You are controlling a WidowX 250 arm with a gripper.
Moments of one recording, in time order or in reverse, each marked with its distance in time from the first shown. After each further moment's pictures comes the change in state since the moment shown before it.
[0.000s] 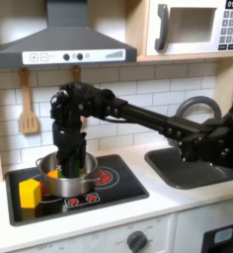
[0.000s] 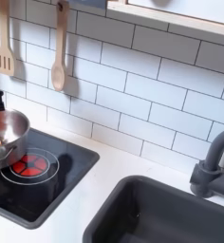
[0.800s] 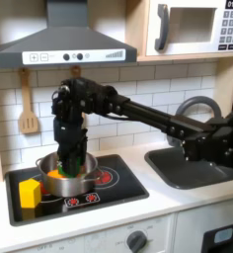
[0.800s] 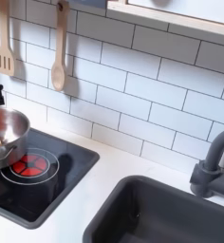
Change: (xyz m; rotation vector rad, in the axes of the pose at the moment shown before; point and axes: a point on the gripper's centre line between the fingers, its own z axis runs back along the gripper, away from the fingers) arm 0.000 -0.001 0.007 -0.007 -0.016 -0.006
